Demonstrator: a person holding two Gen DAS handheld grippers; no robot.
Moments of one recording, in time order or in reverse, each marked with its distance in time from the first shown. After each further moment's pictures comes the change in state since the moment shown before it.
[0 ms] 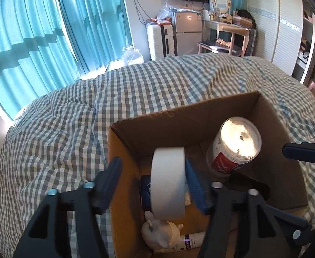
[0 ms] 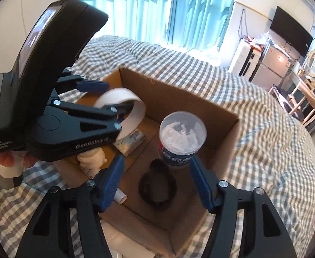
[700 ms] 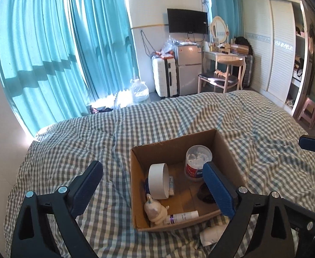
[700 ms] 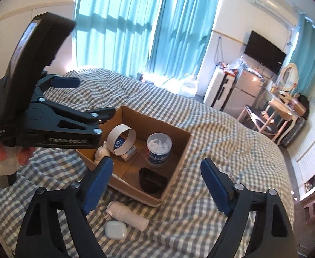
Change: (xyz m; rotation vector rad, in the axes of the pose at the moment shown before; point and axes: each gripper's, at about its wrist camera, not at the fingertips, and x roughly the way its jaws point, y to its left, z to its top) left arm -0.158 -0.001 -0.010 -0.024 -0.202 0.030; right arm -0.155 0.022 -0.023 0.025 -0.187 -0.142
